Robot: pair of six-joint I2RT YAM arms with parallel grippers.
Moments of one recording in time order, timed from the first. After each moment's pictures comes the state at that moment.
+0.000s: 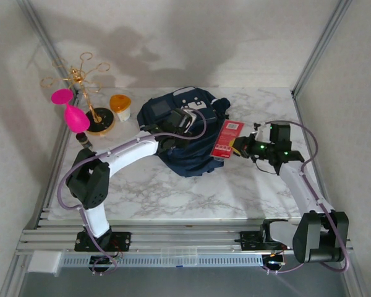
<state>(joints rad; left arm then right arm) -0.69 1.80 1.42 -0.44 -0.21 -0.12 0.10 1.18 0.81 -0.31 -0.83 0.77</state>
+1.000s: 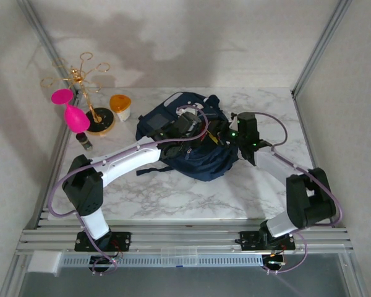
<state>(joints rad) -0.80 1.74 1.43 -0.41 -0.29 -0.61 0.35 1.48 0.88 0.12 -0.50 1.06</state>
